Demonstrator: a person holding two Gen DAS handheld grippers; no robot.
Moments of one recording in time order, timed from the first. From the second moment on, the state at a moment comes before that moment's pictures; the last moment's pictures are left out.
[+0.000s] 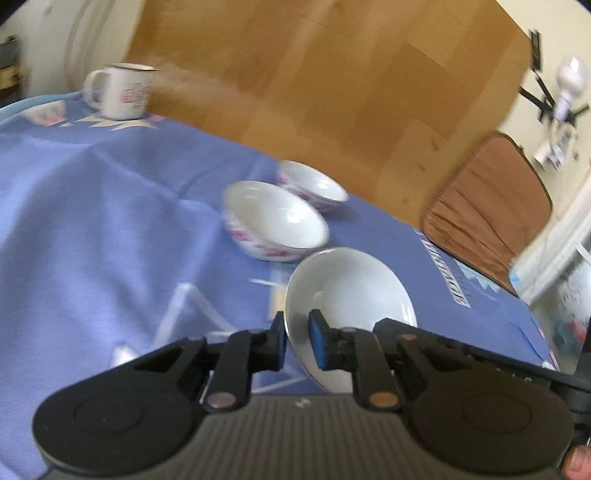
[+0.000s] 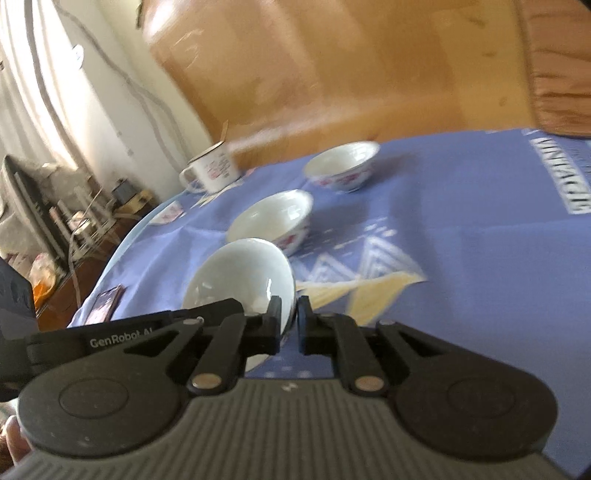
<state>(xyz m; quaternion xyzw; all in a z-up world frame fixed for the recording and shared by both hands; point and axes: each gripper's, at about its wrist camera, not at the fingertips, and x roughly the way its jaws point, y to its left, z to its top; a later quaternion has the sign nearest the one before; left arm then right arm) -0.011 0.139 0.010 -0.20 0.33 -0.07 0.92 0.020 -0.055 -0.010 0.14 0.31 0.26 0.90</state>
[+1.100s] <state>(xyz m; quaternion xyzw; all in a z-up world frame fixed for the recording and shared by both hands) 0.149 -0.144 0.004 -0.08 0.36 -0.24 0.90 0.090 -0.292 0.000 0.17 0.37 -0.02 0.91</state>
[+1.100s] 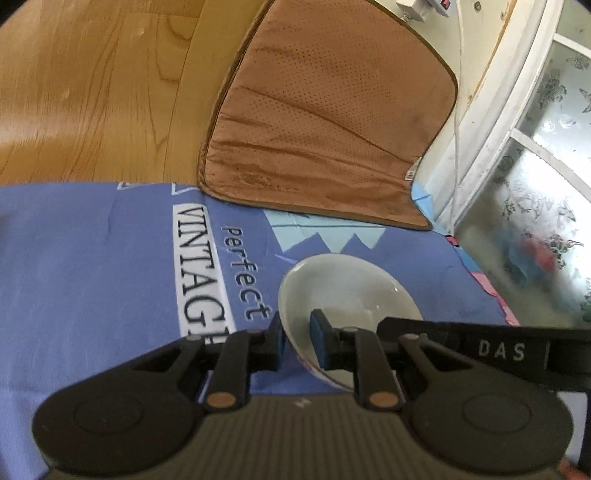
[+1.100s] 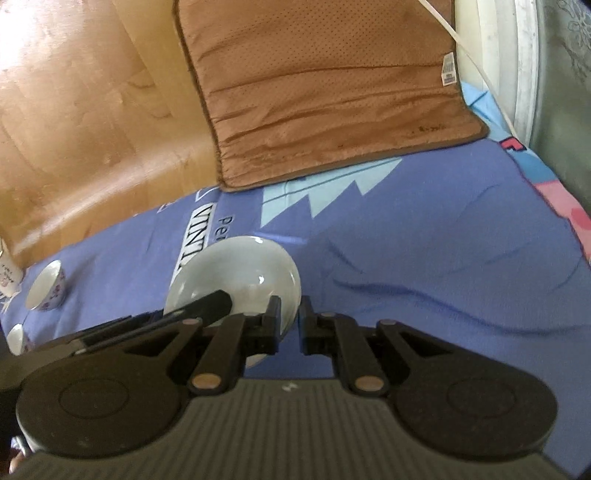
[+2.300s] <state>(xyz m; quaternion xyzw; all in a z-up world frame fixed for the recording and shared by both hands) 0.038 0.190 0.028 -0.25 0.28 0.04 0.93 0.090 -0.051 0.012 0.11 0.38 0.25 0.88</state>
